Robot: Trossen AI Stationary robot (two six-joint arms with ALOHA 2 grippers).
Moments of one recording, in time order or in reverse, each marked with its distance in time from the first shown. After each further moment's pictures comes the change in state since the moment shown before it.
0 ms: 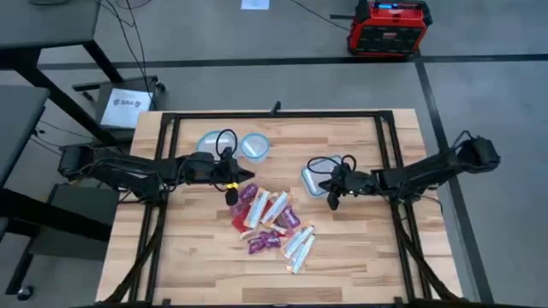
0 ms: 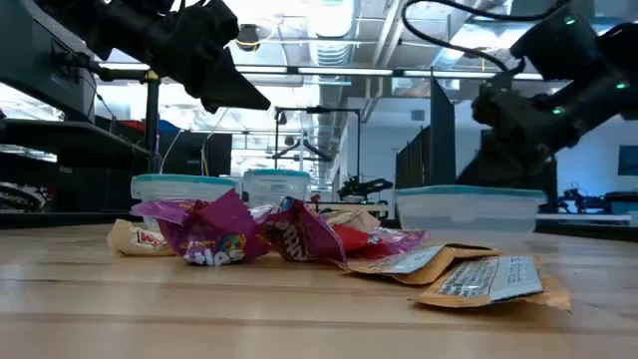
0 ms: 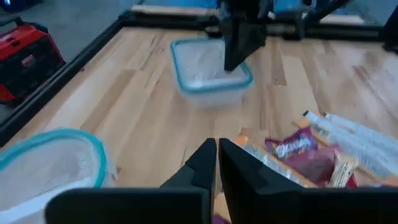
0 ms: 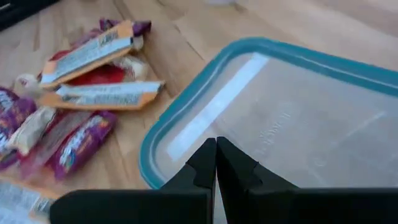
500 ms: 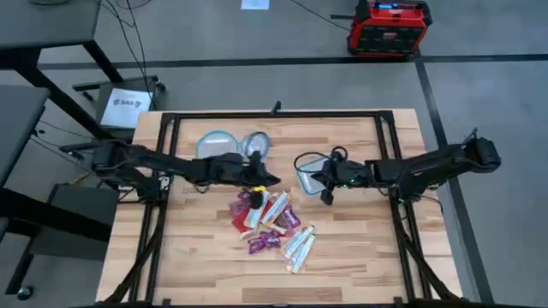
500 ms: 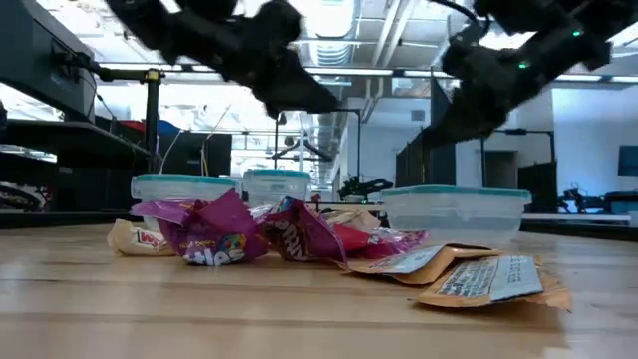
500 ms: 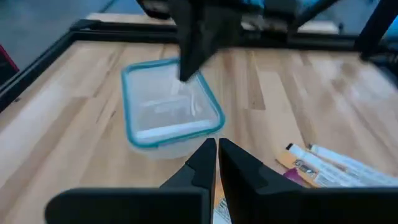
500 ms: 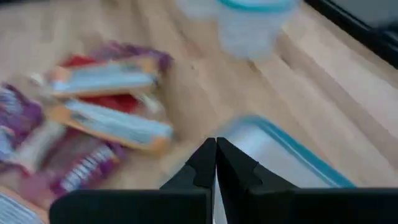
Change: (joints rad) left arm -0.005 0.425 0.339 0.023 0.093 0.045; right arm -0.007 -0.162 0.247 -0.503 0.052 -0.172
